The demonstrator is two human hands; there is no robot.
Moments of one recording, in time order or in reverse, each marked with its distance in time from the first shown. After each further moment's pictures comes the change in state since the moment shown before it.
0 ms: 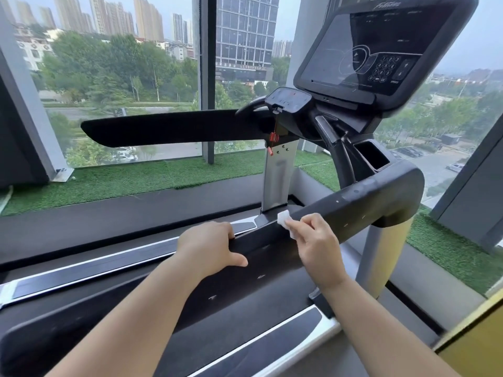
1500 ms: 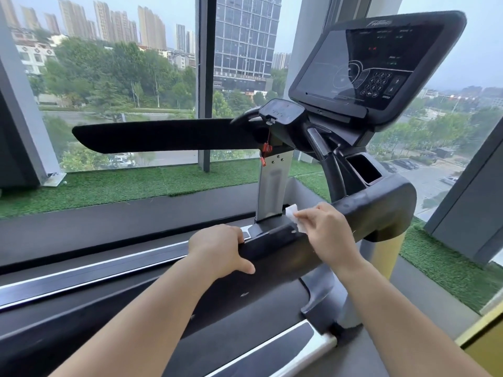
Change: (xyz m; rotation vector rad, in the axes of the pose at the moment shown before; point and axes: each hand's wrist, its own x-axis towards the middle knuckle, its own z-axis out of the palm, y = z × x) left_hand 0.026 0.038 -0.004 -0.005 -0.031 0.012; right_hand 0.055 0.023 -0.035 -0.040 -0.178 0.133
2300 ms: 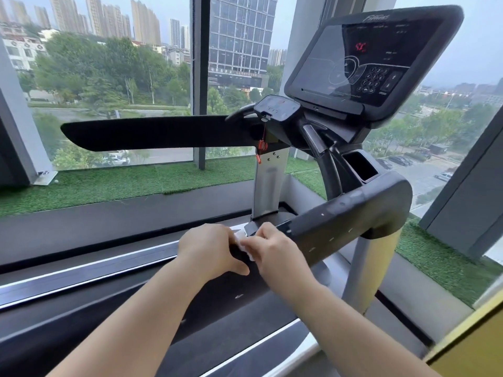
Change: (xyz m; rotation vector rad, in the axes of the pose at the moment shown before) left_hand 0.001 0.000 -0.002 -0.006 0.035 -0.016; right_hand -0.031 -0.044 0.045 -0.010 -0.155 -0.263
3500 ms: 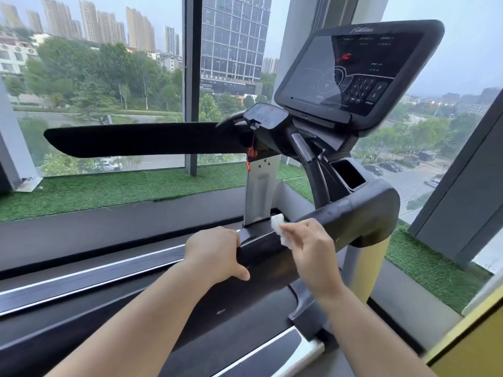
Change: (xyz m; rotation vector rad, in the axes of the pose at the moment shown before) left_hand 0.026 0.028 0.005 0.088 0.021 0.074; right_hand -0.008 0.068 -0.029 0.149 0.362 0.167
